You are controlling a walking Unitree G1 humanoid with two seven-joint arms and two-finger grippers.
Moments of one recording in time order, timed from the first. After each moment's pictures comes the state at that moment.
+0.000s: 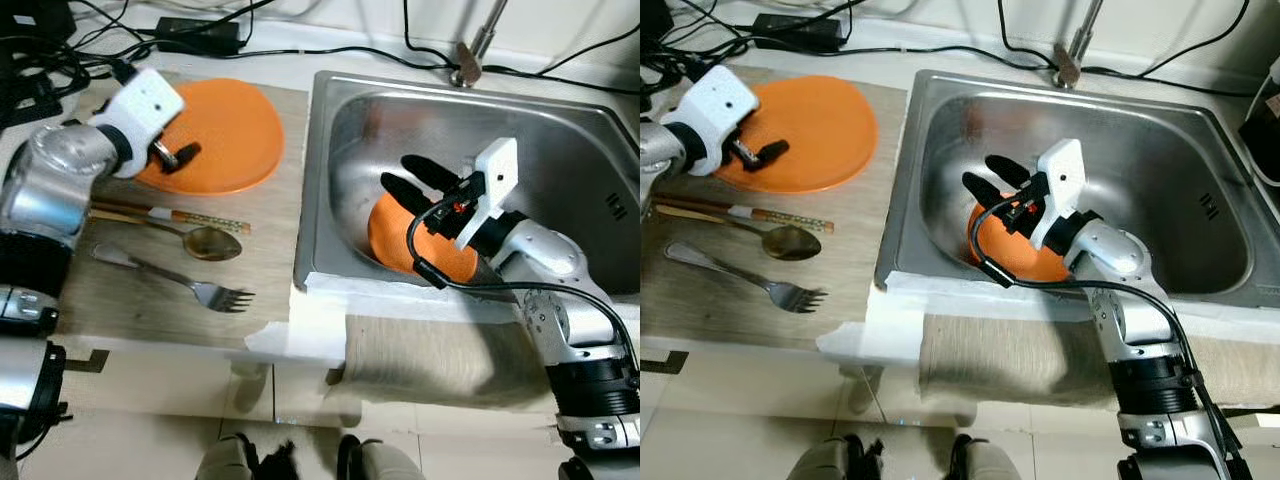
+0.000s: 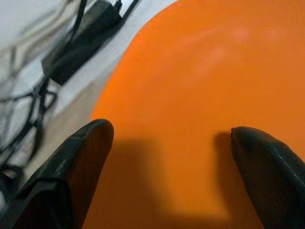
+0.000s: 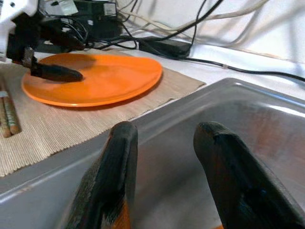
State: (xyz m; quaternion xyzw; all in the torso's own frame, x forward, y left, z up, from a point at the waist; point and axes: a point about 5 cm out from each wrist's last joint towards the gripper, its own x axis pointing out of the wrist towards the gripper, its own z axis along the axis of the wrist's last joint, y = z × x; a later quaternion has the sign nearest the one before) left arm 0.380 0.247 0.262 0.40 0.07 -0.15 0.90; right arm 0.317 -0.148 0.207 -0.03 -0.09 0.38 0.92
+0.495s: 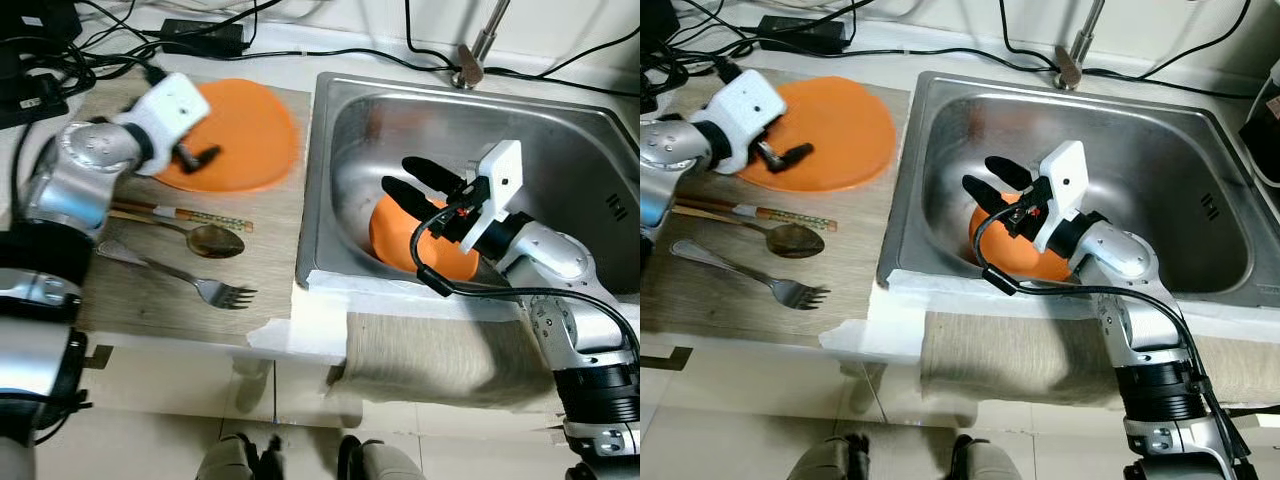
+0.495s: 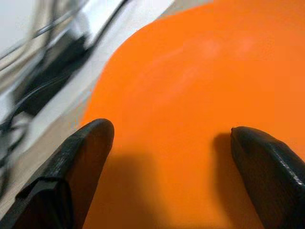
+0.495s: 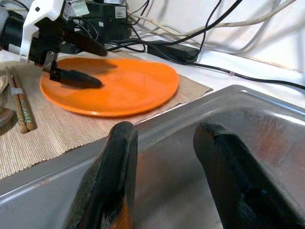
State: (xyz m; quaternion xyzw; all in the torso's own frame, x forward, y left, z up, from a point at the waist) left arm 0.387 0.218 0.257 0.38 0.06 -0.24 0.89; right arm 0.311 -0.150 0.209 -0.05 -0.10 0.39 0.91
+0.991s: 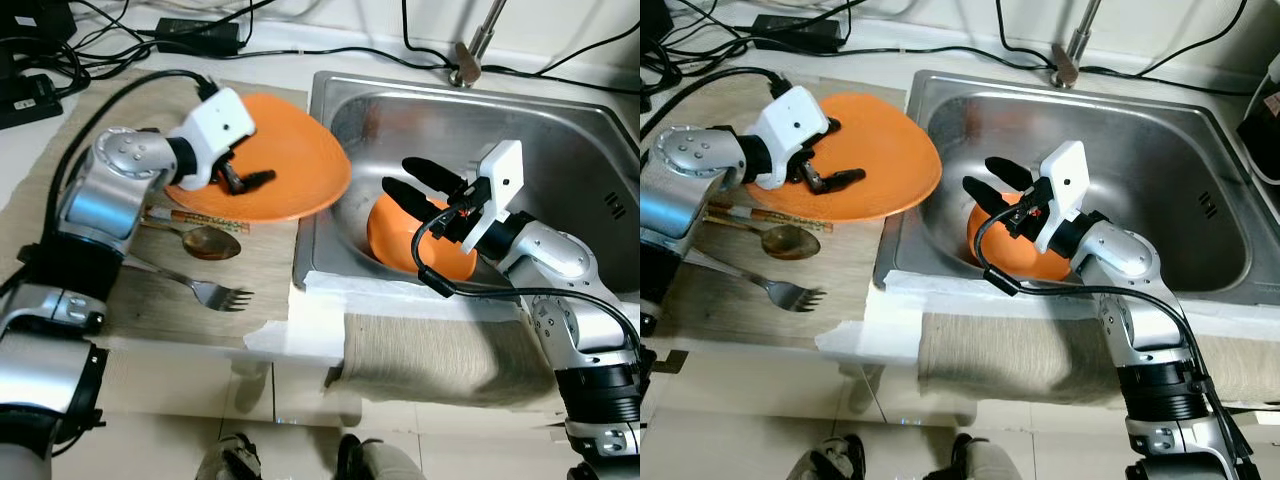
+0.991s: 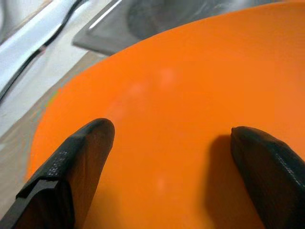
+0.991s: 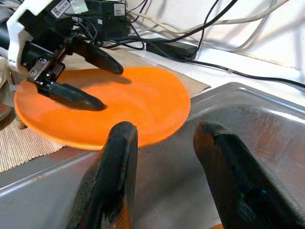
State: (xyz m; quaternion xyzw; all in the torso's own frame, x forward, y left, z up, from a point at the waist) left arm 0.374 0.178 0.251 0.34 0.05 -0.37 0.86; right arm 0.311 -0.151 0.209 -0.05 -0.10 0.39 0.91
